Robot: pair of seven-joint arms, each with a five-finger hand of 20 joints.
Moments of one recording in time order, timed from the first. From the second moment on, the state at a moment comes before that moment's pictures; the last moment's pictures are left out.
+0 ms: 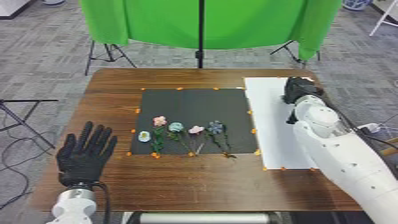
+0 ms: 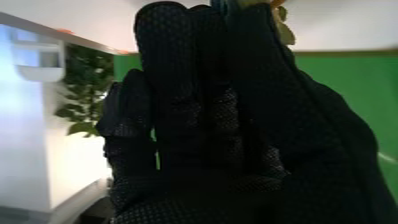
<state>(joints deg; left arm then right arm) 126.6 -65.4 -90.8 -121.2 -0.1 13.0 23.8 -66.1 -54.2 60.0 -79.0 -136.3 -4.3 25.4</state>
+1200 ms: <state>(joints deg) 128.1 -64.2 -93.6 -122.2 1.4 14.9 24.9 -94.9 -57.4 64.4 -111.8 -145.9 -4.0 18.4</state>
